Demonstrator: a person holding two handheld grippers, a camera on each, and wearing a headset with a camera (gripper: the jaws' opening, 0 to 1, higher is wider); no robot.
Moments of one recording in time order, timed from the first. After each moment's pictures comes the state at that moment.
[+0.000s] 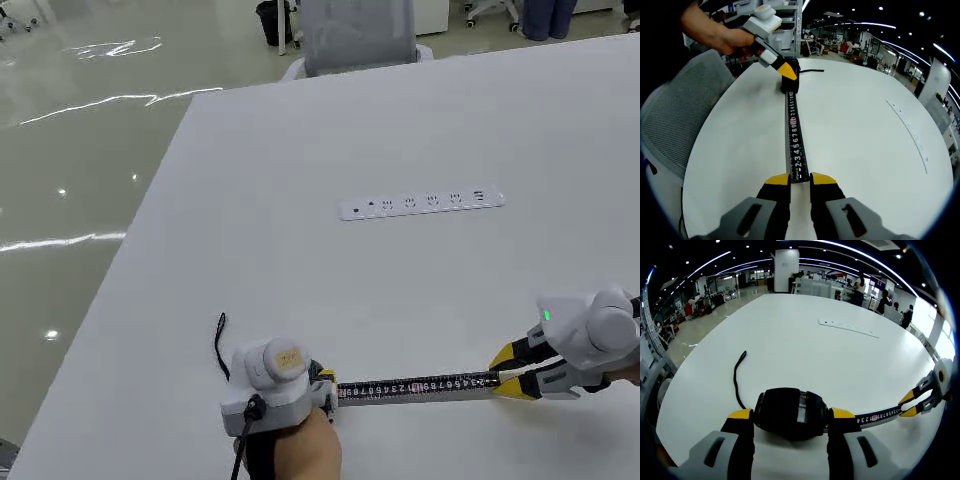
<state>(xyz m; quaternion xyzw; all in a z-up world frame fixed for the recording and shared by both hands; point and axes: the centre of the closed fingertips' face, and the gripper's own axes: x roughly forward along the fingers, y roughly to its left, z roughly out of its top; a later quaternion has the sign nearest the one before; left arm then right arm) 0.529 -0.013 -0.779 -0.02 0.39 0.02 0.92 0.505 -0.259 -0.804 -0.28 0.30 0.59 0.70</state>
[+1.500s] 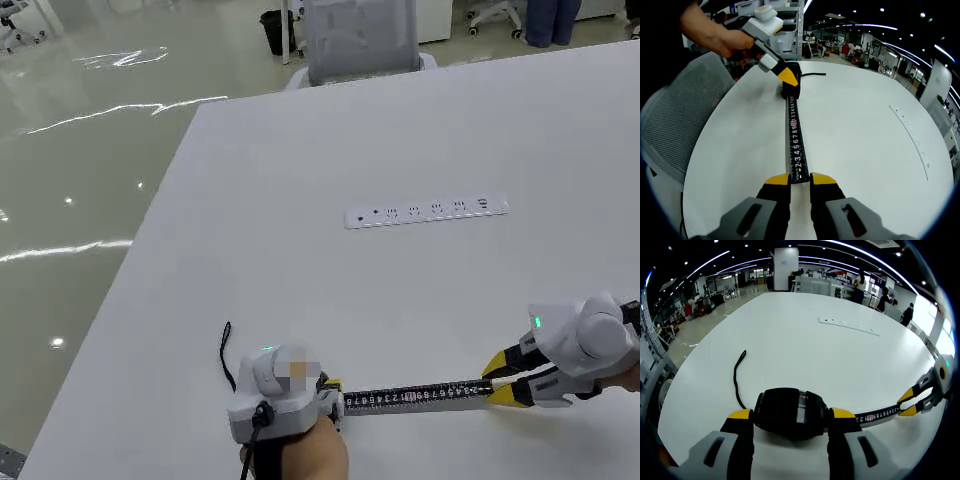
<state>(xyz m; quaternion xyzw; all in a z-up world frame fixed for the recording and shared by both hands) 0.529 -0.013 -0.780 -0.01 0.40 0.02 0.92 0.507 -0.242 -0.801 -0.28 0.29 0.59 0.70</state>
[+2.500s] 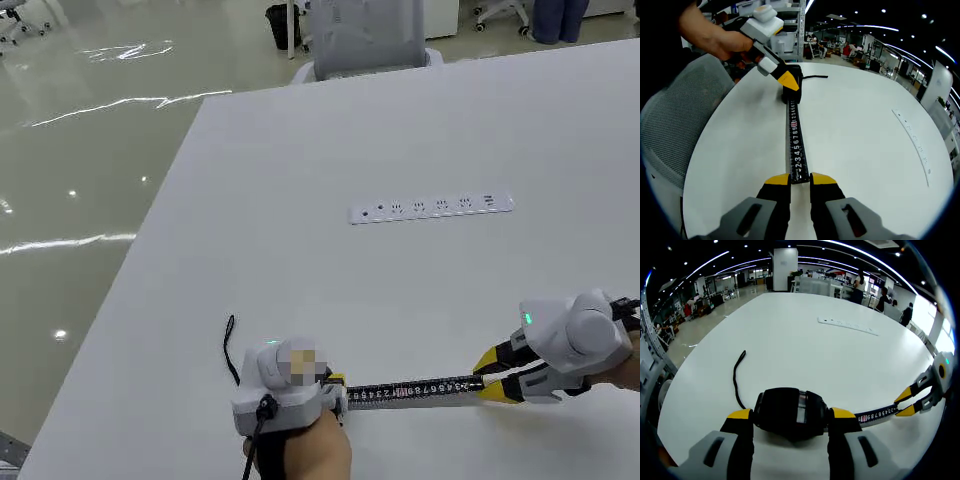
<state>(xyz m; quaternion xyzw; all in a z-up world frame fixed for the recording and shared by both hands) 0.529 -0.013 -0.780 -0.01 0.40 0.02 0.92 0.509 -0.226 -0.799 -0.28 0.29 0.60 0.70</state>
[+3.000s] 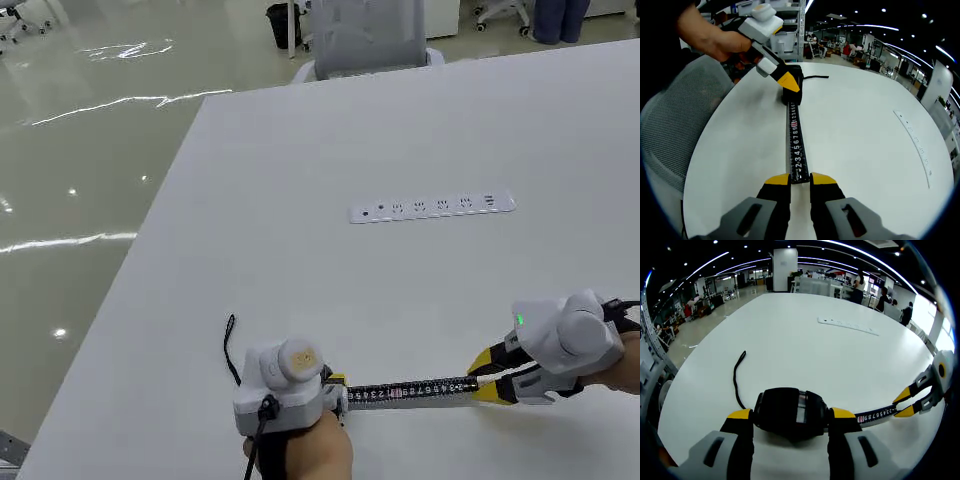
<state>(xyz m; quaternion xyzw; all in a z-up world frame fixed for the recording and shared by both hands) 0.529 -0.013 -0.780 -0.01 0.40 0.02 0.92 0.508 -0.219 -0.800 -0.28 0.29 0.60 0.69</state>
